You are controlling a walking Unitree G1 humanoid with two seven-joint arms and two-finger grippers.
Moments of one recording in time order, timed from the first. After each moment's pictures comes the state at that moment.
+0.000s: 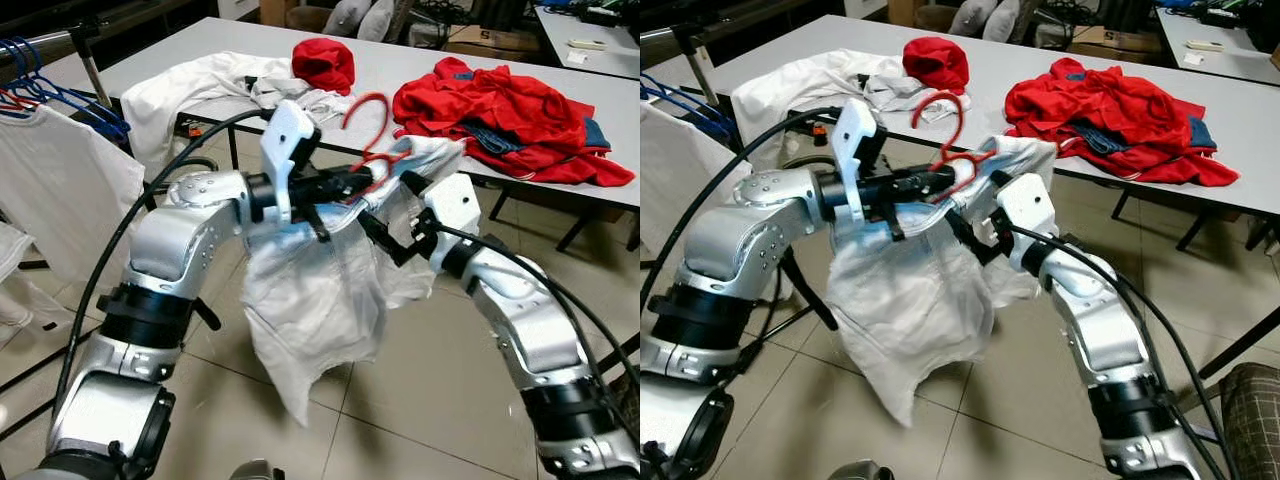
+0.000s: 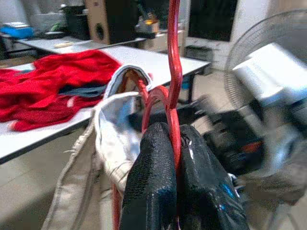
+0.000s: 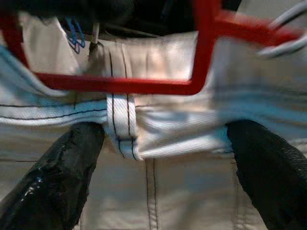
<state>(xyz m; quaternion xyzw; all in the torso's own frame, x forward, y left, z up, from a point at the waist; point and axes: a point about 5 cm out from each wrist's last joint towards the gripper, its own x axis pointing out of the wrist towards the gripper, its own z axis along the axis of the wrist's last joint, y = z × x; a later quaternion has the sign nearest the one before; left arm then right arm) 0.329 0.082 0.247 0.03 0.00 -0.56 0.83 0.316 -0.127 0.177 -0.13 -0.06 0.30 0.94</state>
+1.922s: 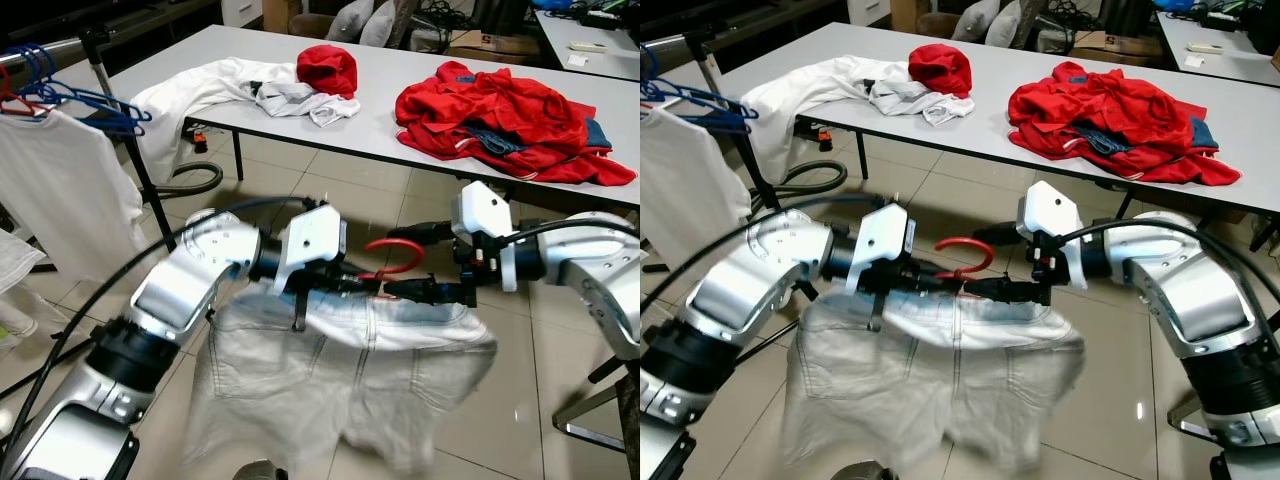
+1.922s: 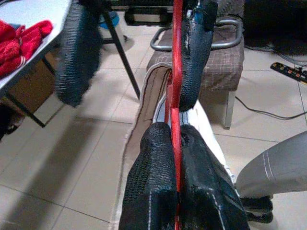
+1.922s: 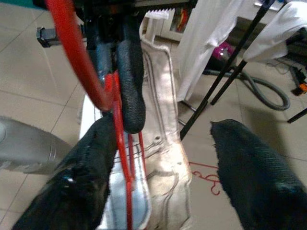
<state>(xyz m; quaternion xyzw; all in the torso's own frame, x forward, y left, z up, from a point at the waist) 0.294 0.083 0.194 0.22 0.04 -0.69 0.69 0.287 -0.163 0.210 -0.20 0.10 0.60 0.77</state>
